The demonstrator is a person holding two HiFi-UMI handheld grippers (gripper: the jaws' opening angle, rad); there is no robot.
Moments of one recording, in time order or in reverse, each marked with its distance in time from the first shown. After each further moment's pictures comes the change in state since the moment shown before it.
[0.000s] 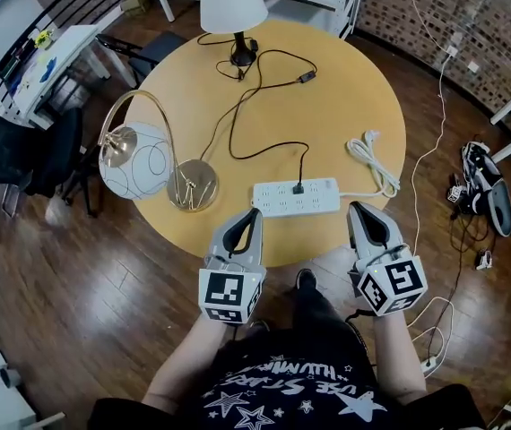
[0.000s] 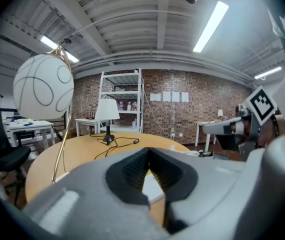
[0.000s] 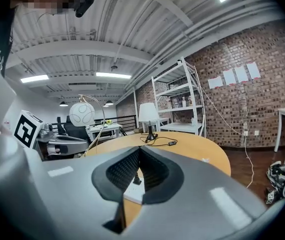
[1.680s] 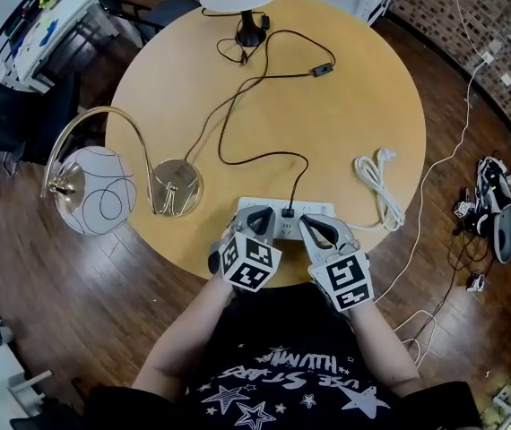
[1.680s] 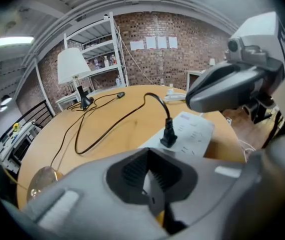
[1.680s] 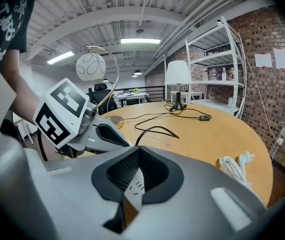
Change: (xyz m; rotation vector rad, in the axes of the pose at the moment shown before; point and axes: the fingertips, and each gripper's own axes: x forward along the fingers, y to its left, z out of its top) left arm 0.121 -0.001 -0.149 0.251 0.593 -0.085; right arm 0.105 0.020 -0.106 -0.188 0.376 0.356
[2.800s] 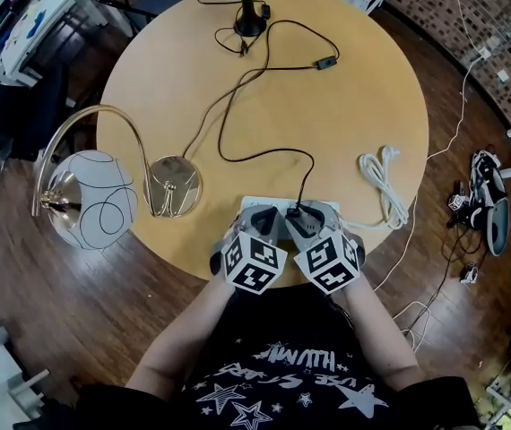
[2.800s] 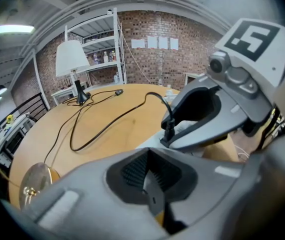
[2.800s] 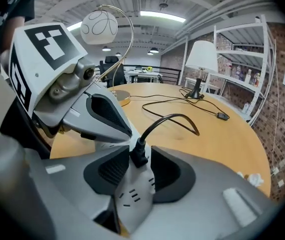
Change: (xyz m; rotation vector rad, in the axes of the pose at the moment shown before) left arm -0.001 -0.004 0.002 -0.047 0.011 -0.071; right arm 0.050 0.008 -0.027 -0.237 0.280 0.051
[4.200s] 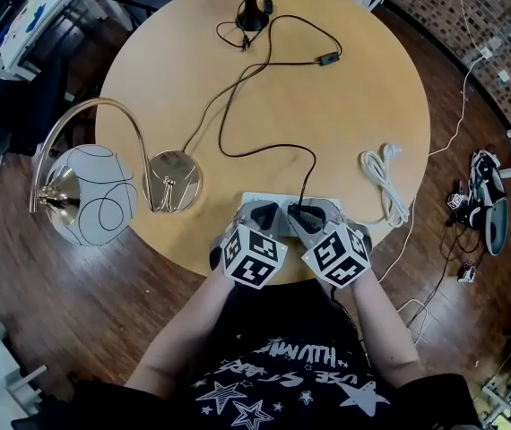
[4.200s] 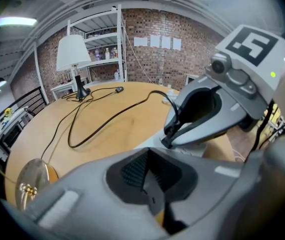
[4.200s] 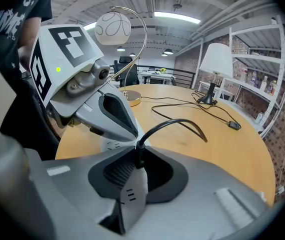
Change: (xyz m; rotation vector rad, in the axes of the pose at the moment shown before) left arm 0.000 0.001 0.000 -0.045 0.016 -0.025; right arm -0.003 0.007 0.004 -0.111 -0.022 0.116
